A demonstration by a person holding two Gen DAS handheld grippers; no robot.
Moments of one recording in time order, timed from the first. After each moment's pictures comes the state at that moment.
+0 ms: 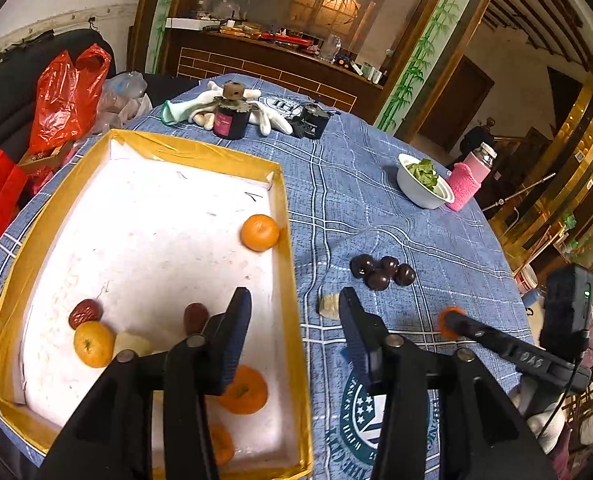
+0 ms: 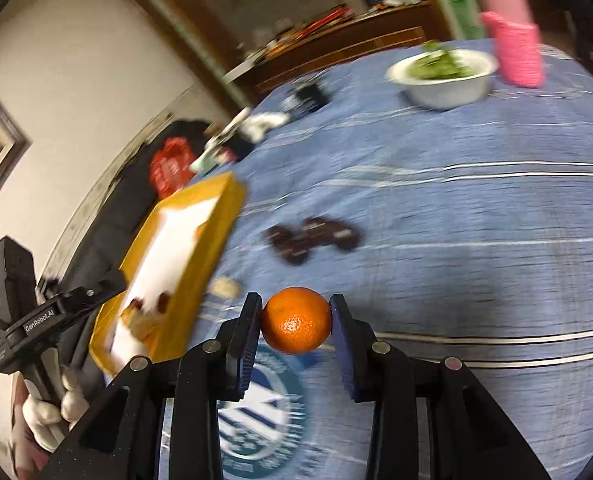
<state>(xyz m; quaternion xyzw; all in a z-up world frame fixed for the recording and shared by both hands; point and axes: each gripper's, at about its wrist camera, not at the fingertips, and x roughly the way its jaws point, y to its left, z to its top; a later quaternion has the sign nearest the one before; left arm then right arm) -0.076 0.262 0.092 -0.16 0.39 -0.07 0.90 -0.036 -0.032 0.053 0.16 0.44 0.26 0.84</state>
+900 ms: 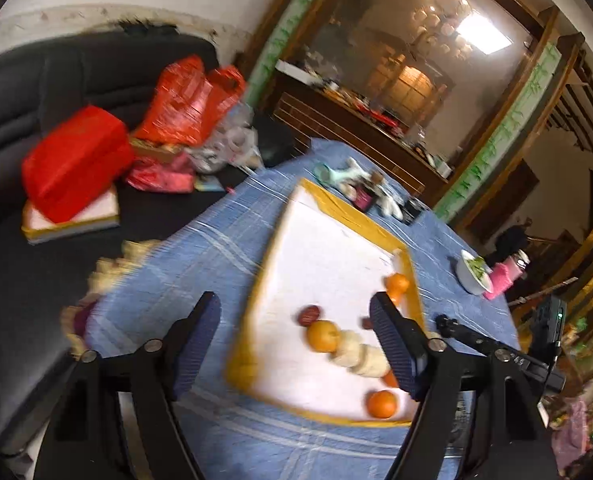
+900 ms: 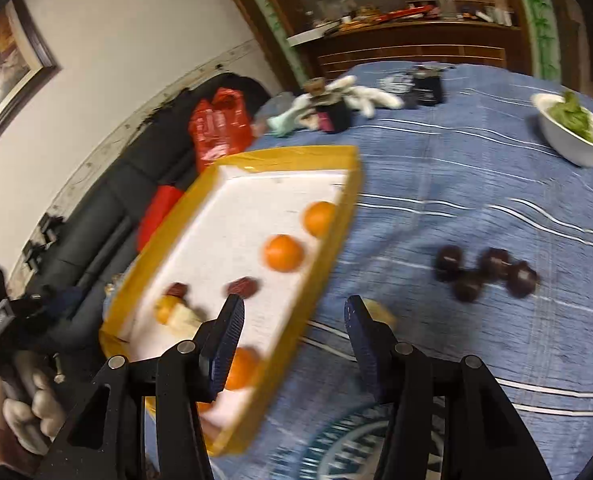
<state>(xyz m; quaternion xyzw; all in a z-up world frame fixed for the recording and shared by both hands) -0.204 0.450 0.109 -0.26 0.30 0.07 0.91 -0.029 0.103 0.066 0.07 0.44 0.31 0.84</state>
